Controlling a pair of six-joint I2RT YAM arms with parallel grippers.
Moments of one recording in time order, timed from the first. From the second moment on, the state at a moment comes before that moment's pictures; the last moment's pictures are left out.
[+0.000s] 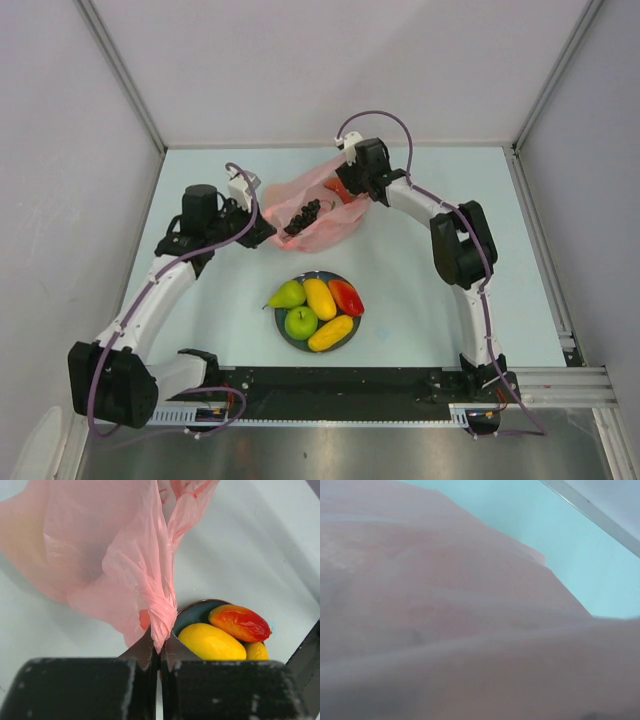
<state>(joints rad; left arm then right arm) -0.20 1.14 0.90 -0.31 0.56 -0.02 0.48 2.21 1.76 -0.14 0.09 -0.22</state>
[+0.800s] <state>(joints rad) -0.27 1.26 0.98 -0.27 0.56 -0.09 0.40 2.51 2.14 -0.20 -0.10 -0.35</state>
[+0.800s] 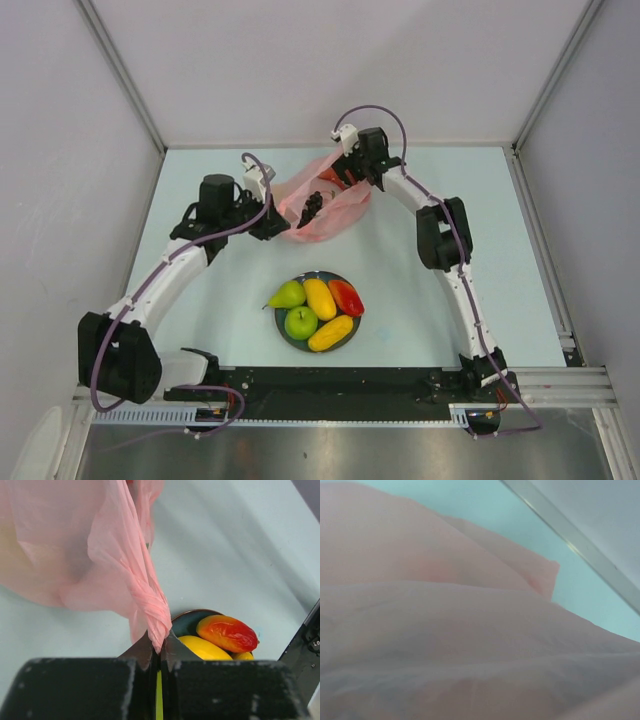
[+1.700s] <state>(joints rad) -0.27 1.30 0.99 -0.27 0.55 -0.06 0.35 2.42 2.12 -0.37 -0.38 -0.26</state>
